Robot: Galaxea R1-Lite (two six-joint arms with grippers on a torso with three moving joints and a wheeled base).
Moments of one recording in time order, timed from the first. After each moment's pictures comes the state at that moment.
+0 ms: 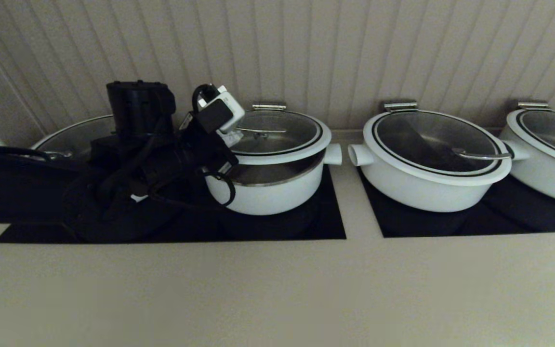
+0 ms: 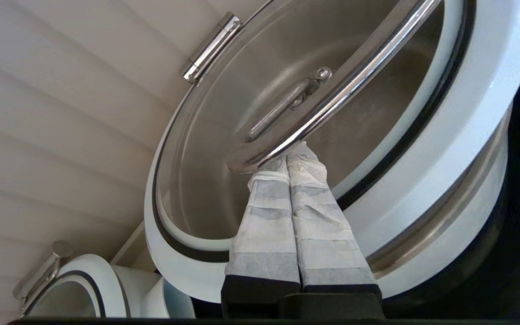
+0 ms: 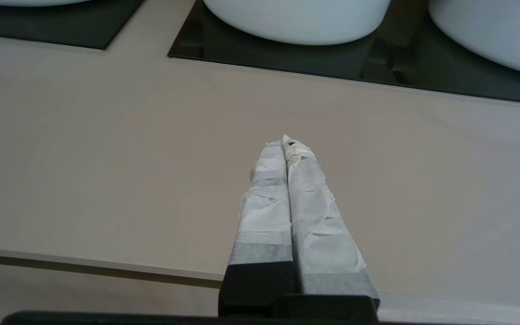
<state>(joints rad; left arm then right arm) -0.44 1.80 -1.11 -0.59 -0.03 0.70 -0.01 0.00 0.00 0.00 0.05 -0.12</state>
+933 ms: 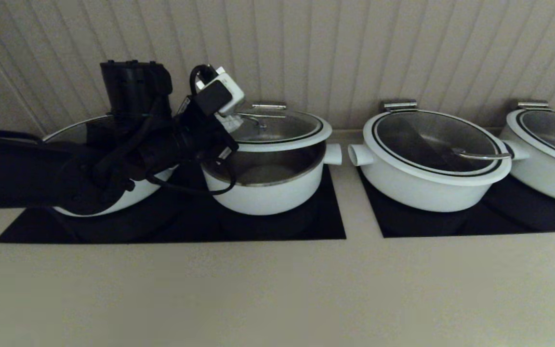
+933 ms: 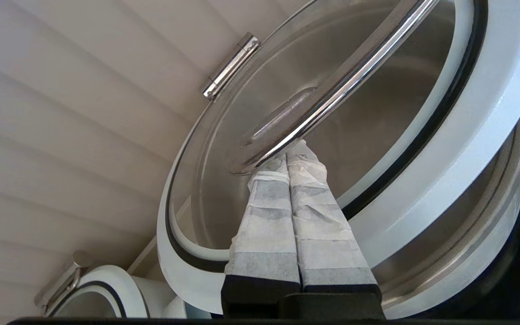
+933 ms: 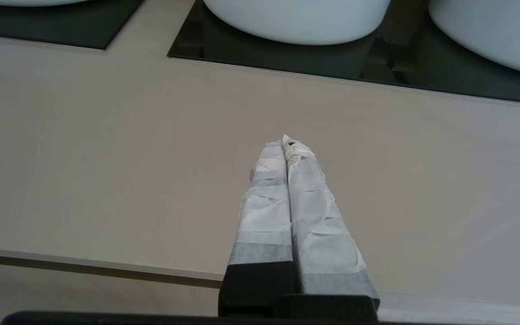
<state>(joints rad) -0.44 1.80 -1.20 -0.52 -0.03 0.70 -0.01 0.00 0.00 0.00 0.05 -0.12</state>
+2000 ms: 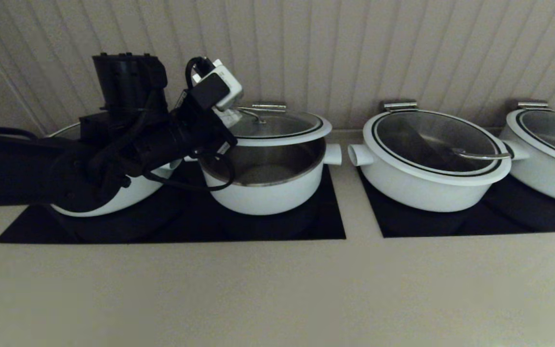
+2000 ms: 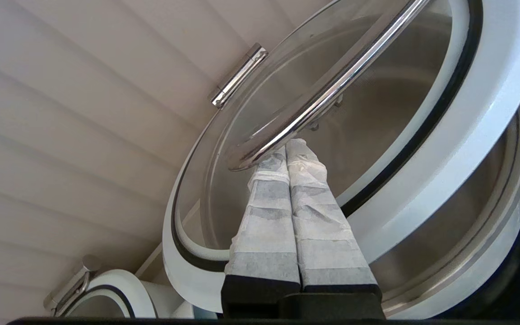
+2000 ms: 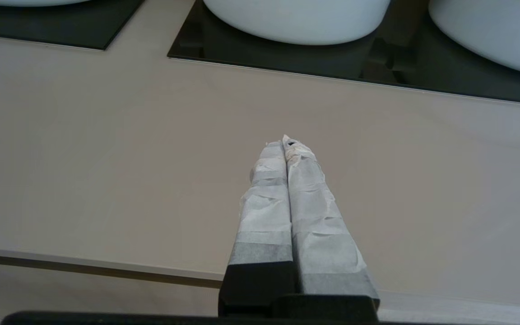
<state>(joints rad) -0.44 1.78 -1.21 -0.52 -0.03 0.70 -0.01 0.00 0.00 0.00 0.05 -0.12</state>
